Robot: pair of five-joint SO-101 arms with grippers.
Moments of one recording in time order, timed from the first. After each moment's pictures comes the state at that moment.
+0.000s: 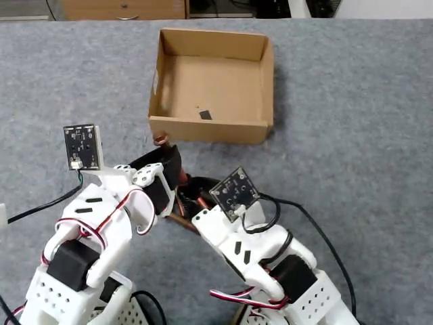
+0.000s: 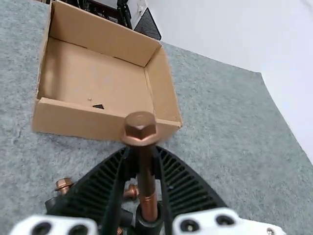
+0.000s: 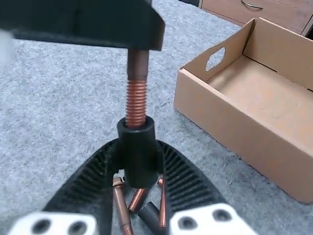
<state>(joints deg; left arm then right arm) 24.0 -78.0 55.1 51.4 22.0 -43.0 -92.6 80.8 44.8 -5.3</state>
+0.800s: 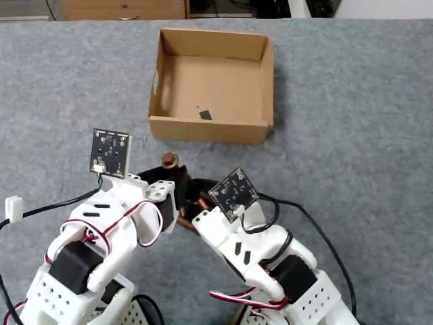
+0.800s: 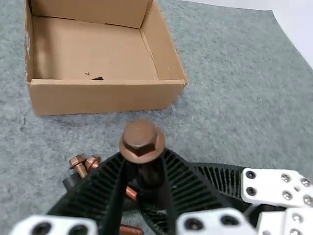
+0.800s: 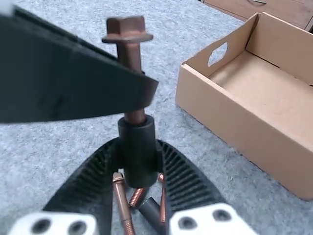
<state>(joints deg) 28.4 -78.2 54.6 58.3 13.0 -43.1 -92.6 80.7 46.2 -5.3</state>
